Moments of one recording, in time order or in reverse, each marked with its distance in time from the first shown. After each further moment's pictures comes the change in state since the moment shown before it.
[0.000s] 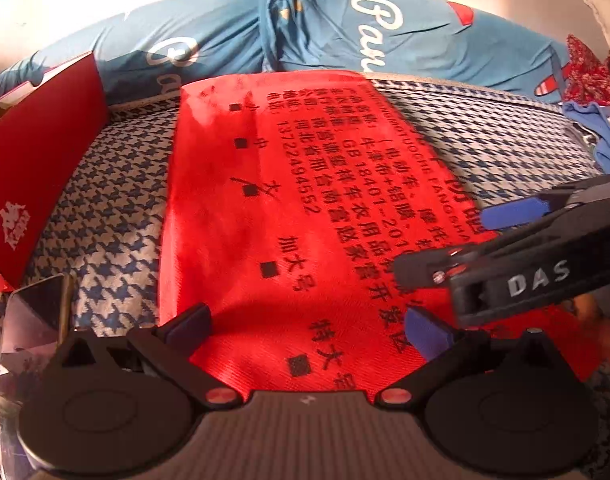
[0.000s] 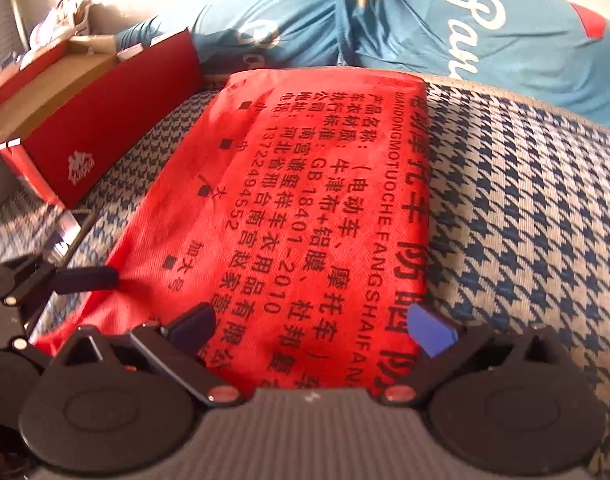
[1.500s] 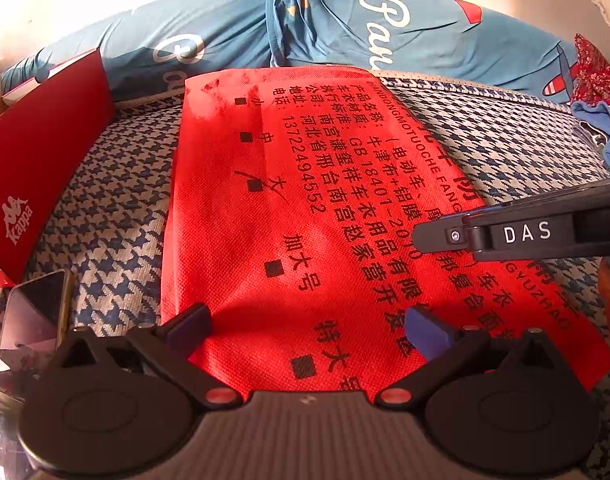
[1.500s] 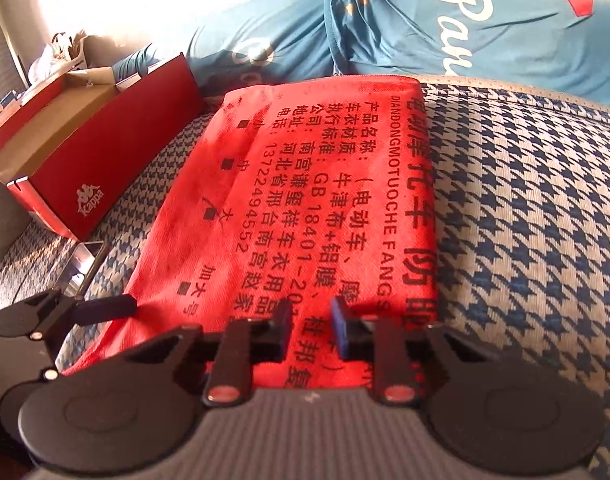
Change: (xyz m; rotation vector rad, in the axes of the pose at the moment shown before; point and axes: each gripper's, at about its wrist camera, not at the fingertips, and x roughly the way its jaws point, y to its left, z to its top) left arm 0.003 -0.003 -0.002 0.009 -0.017 0.012; right arm 0.000 -0.005 -0.001 0.071 -0.034 0.073
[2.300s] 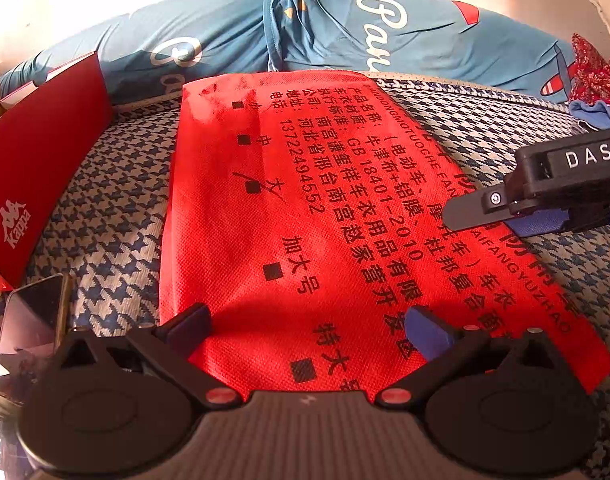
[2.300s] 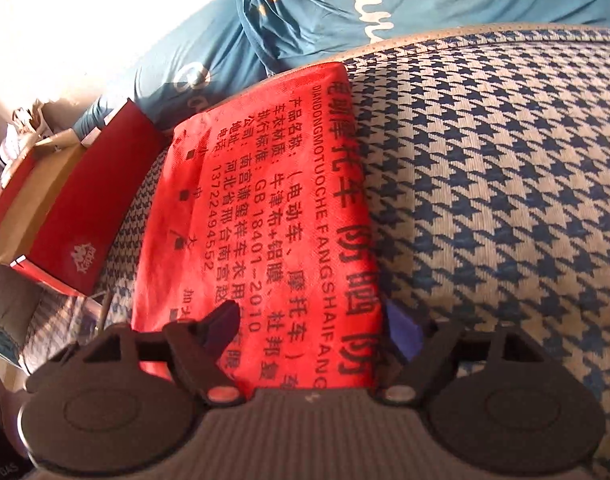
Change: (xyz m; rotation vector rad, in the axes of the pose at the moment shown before) left arm 0.002 0.000 -0.001 0.010 -0.007 -0.009; right arm -0.016 -0.048 0.001 0.275 0.031 0.042
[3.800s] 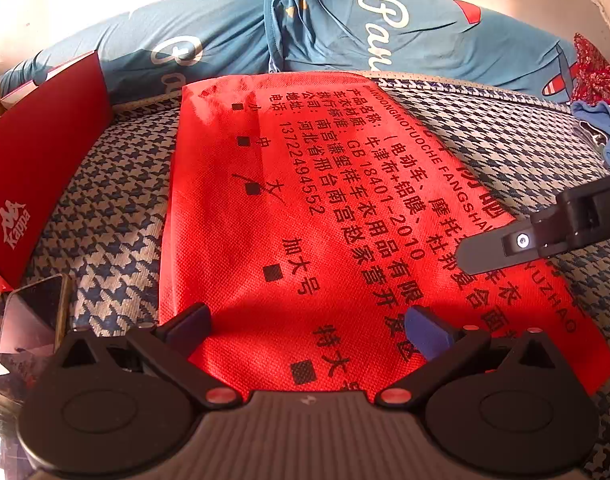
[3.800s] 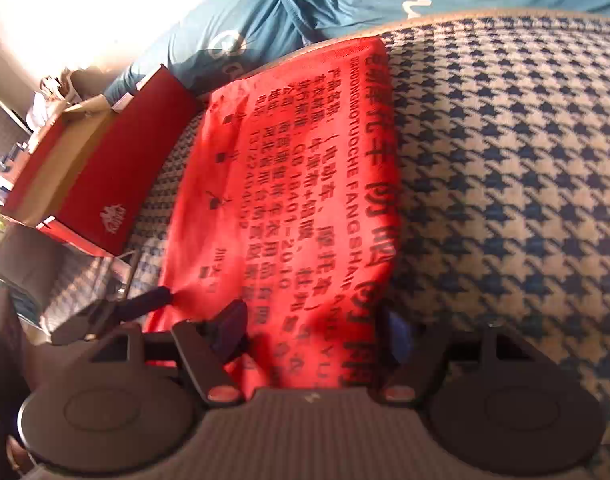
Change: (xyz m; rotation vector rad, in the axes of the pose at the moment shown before) left arm 0.000 -0.004 0.004 -0.006 0.006 0.002; right arm -0.008 0.006 -0.003 -0.073 0.091 0.042
